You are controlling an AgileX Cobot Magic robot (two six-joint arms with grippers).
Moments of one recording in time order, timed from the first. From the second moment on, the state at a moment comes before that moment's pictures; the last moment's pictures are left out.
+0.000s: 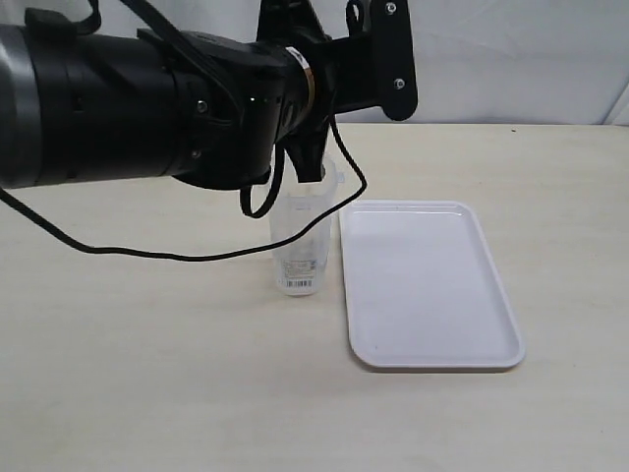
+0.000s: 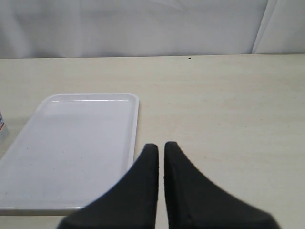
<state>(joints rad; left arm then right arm) -0.92 1.77 -1.32 1.44 0.62 -0.38 0.00 0.00 0.00 -0.06 0.34 0.06</state>
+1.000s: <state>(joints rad) -0.96 1.80 -1.32 1.50 0.61 -0.51 0.00 0.00 0.00 -0.06 0.34 0.06</state>
